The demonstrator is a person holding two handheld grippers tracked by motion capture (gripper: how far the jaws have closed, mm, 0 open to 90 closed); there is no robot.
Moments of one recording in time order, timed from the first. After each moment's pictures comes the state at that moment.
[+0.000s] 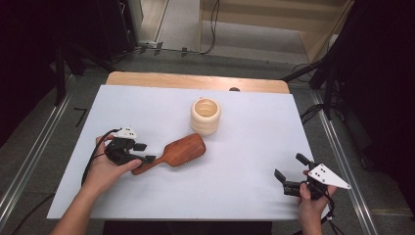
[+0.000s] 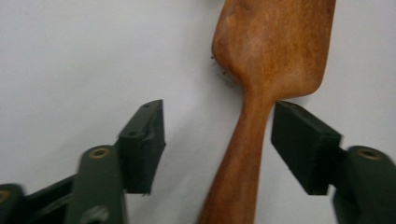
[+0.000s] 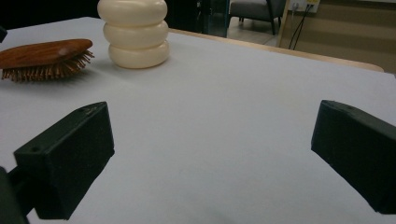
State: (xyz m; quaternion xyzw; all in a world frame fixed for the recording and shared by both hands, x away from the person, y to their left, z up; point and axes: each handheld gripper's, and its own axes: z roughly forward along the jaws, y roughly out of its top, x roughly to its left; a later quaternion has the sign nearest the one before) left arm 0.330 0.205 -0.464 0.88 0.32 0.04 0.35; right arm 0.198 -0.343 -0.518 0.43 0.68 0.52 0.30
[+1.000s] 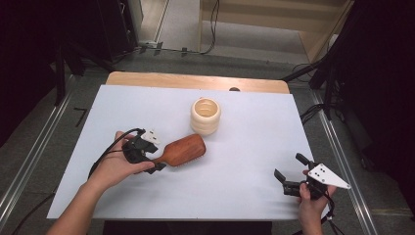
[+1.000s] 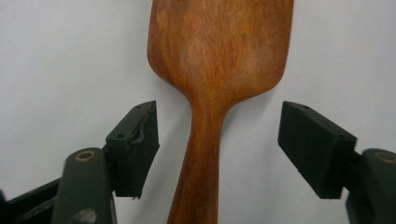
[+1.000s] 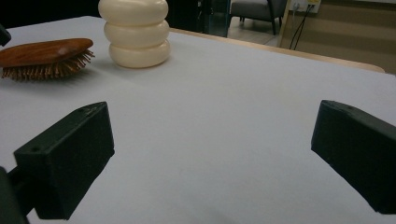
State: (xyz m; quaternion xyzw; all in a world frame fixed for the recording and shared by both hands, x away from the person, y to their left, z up) left arm 0.331 0.155 -0.458 0.94 0.22 0.03 0.24; right arm 0.198 -0.343 -0.518 0.42 0.68 0.52 0.30
